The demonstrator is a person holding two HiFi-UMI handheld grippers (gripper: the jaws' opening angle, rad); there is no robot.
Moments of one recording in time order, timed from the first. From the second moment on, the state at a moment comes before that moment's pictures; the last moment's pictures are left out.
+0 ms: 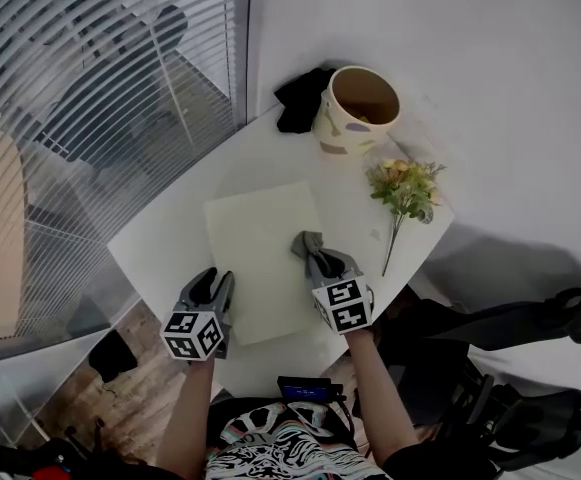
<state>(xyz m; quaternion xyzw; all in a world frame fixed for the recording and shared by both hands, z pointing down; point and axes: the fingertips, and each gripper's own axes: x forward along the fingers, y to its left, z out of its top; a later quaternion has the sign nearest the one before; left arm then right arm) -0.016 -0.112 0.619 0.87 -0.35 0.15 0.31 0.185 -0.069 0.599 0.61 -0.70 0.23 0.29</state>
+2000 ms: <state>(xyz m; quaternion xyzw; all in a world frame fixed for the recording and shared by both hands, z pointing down) -0.017 -0.113 0.621 0.88 -0.33 0.09 0.34 0.176 -0.019 0.600 0.62 -0.69 0.23 0.30</state>
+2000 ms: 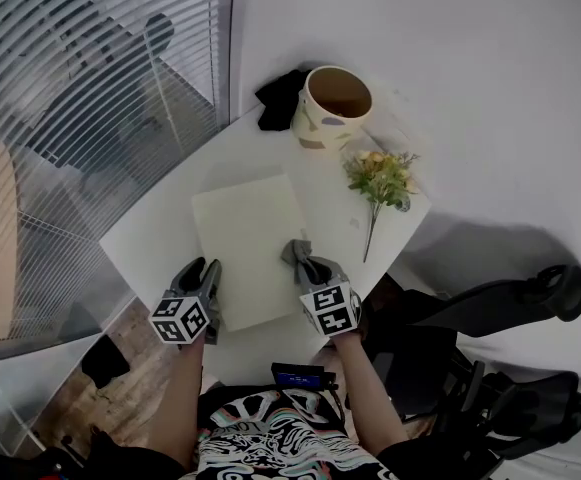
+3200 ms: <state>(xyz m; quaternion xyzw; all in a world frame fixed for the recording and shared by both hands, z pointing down) -0.018 -0.112 0.619 0.90 -0.33 0.06 0.29 0.172 0.008 0.600 0.63 -0.68 0.23 0.30</state>
